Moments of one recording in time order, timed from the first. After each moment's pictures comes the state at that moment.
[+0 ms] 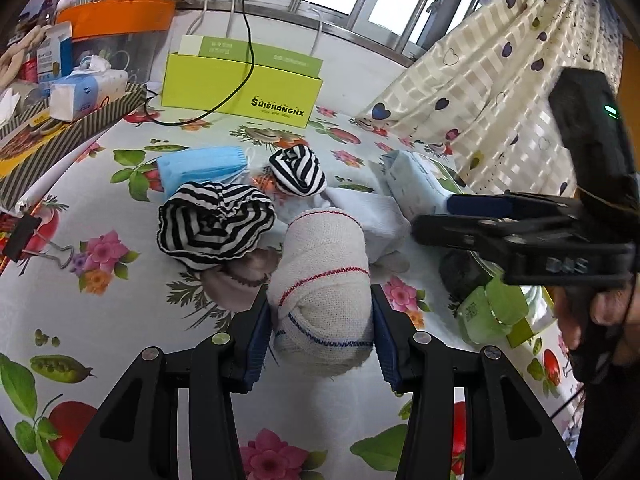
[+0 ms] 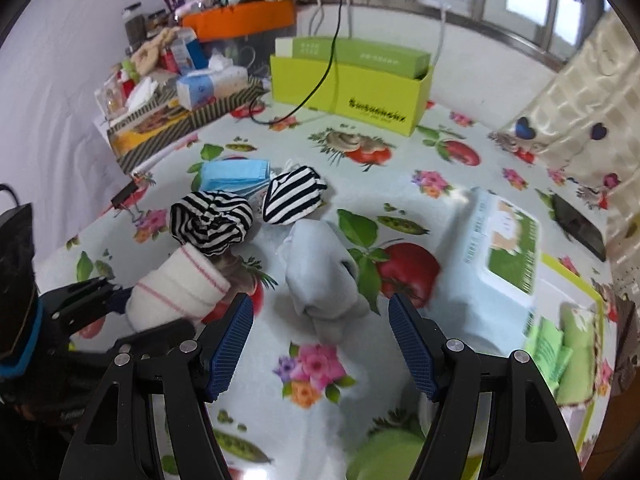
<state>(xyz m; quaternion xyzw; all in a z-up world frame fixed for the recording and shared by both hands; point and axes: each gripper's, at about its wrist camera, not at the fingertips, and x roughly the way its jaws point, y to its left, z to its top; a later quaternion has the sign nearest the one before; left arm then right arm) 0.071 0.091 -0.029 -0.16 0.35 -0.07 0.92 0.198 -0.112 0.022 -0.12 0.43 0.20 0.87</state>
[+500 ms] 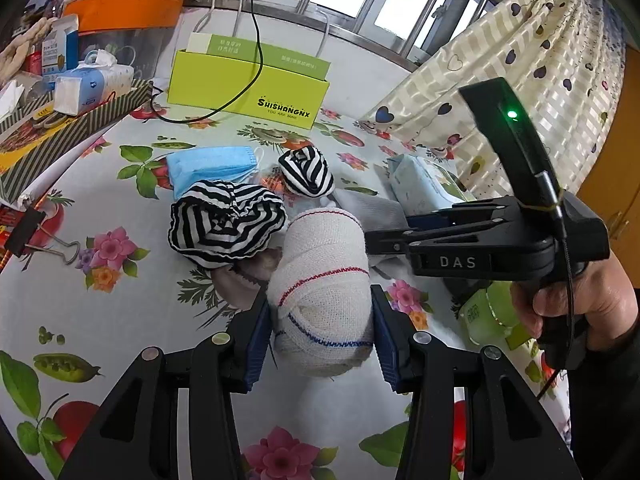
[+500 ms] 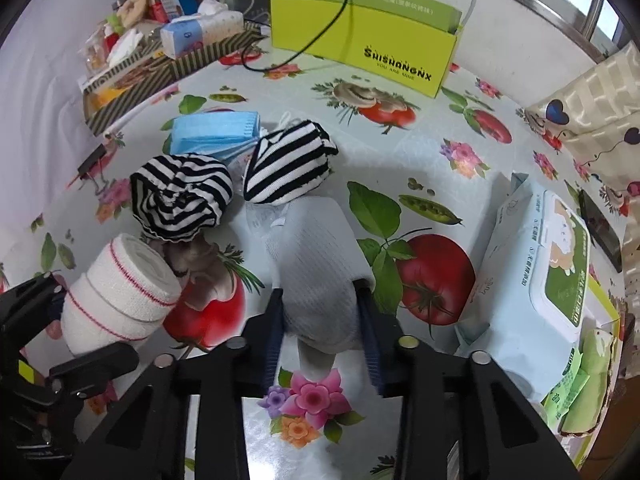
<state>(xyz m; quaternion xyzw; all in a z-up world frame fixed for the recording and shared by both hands) 0.067 0.099 -0.029 -0.17 0.35 -0.07 0.92 0.234 -0.089 -0.015 -0.16 0.48 0.19 0.84</state>
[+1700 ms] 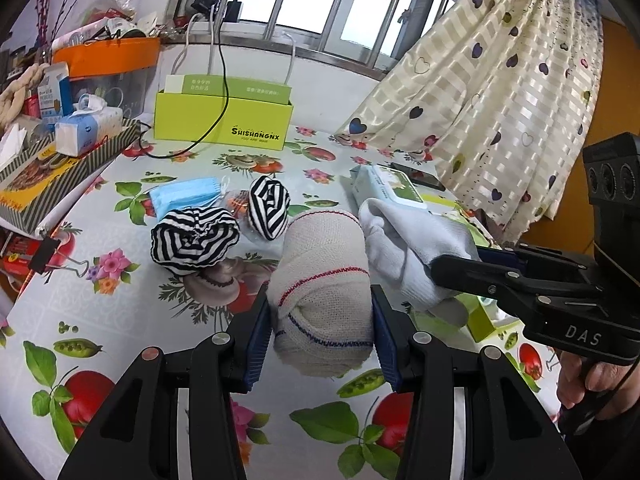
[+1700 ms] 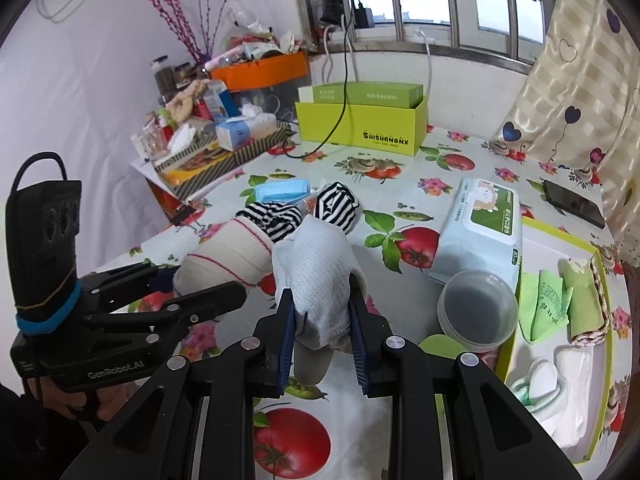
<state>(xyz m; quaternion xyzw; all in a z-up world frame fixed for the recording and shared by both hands) 0.037 0.054 0.012 -0.13 0.33 -0.07 0.93 0.098 -0.149 0.046 -0.04 0.35 0.24 0.90</state>
